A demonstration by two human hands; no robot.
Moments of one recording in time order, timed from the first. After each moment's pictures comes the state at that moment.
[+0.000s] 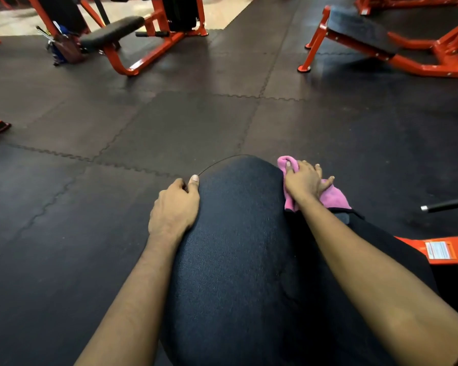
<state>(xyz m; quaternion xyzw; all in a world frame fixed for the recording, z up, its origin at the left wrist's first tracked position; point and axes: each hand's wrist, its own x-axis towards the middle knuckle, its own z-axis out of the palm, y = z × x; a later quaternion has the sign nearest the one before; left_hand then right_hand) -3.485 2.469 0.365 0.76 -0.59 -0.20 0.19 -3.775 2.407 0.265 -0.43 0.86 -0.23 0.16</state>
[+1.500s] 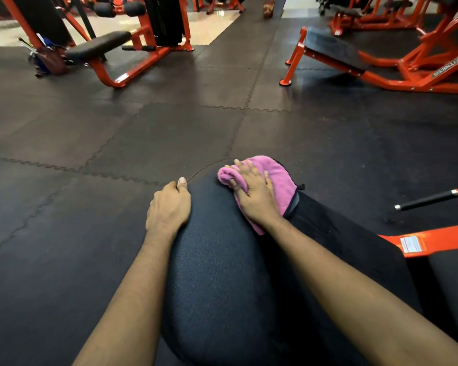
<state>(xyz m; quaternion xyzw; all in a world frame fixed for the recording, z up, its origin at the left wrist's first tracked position) -3.483 2.477 0.372 0.75 -0.59 -0.23 0.21 -3.692 2.465 0.291 -0.67 0.63 -0.37 0.15</state>
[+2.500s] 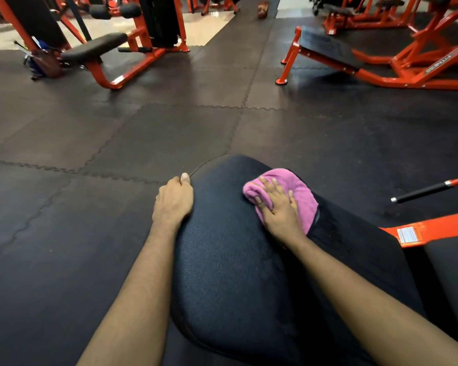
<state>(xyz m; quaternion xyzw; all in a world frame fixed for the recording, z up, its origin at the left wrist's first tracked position) -3.476 2.475 0.370 0.74 -0.59 -0.25 0.21 -3.716 2.531 0.262 -0.63 0.67 -0.37 0.16</state>
